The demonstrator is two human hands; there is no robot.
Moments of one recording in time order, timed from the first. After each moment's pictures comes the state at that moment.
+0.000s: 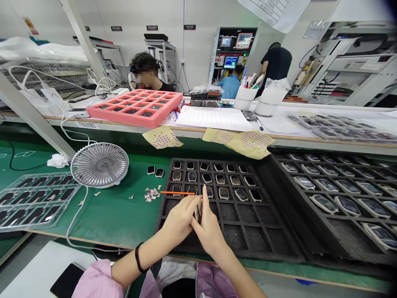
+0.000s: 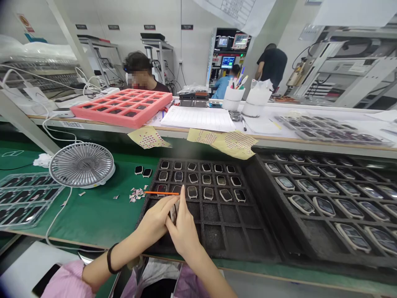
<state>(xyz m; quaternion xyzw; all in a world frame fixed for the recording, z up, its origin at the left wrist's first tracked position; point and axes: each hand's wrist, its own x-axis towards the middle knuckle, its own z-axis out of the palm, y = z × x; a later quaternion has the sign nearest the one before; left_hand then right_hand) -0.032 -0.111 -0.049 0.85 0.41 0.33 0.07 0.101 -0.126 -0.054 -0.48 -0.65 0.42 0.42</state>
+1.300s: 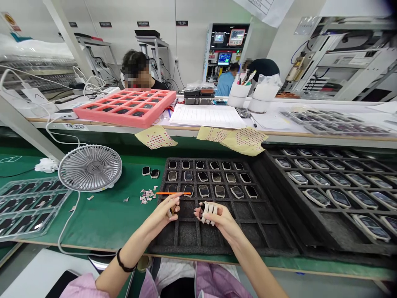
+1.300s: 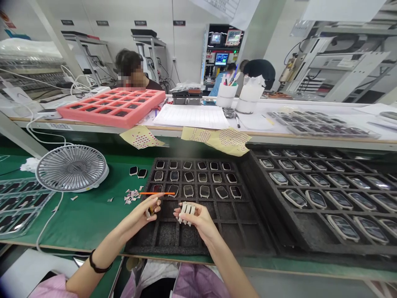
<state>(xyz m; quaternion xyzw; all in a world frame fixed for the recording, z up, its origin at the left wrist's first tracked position) -0.060 -0.095 -0.042 0.35 0.46 0.42 0.70 0.154 -0.102 -0.072 -0.38 -0.34 0.73 0.46</state>
